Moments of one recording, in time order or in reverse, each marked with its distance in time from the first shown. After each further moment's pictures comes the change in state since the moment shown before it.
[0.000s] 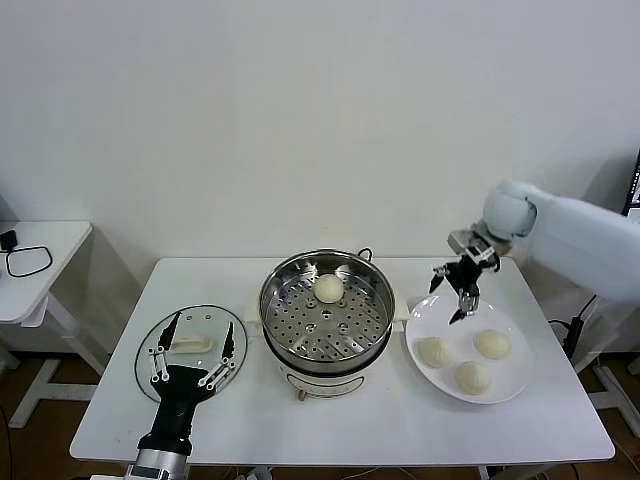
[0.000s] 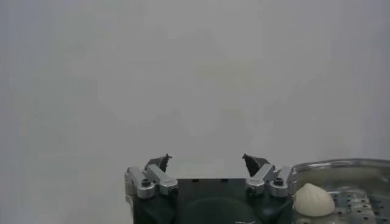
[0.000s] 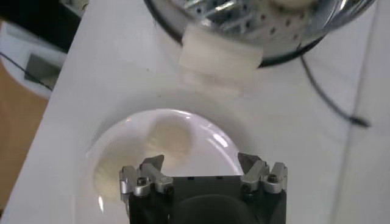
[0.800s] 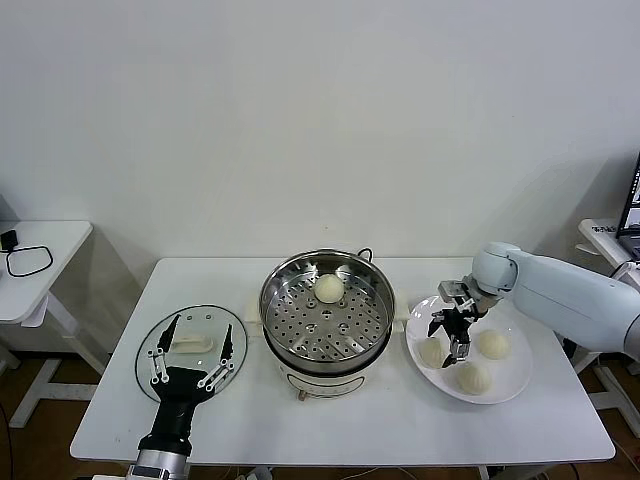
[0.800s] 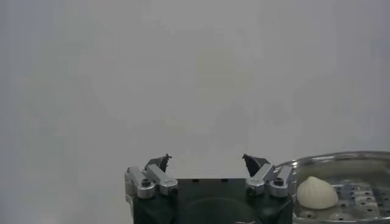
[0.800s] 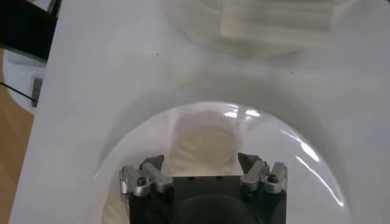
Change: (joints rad) left arm -0.005 -0.004 -0.005 0.020 0.002 -0.006 -0.004; right arm -0.182 0.023 0.055 -0.042 -0.028 -0.055 0.094
